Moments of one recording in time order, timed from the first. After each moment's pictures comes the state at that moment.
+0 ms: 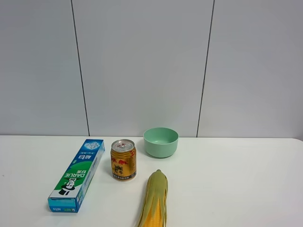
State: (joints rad) left arm 0.12 -0.01 -0.51 0.01 1.05 -0.01; right arm -0.09 0.00 -0.51 0.01 1.06 0.02
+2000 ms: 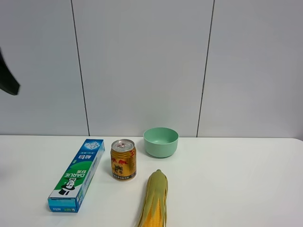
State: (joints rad) left arm -0.14 1.12 -0.88 -0.16 0.61 -0.09; right arm -0.09 0.00 -0.51 0.01 1.06 0.02
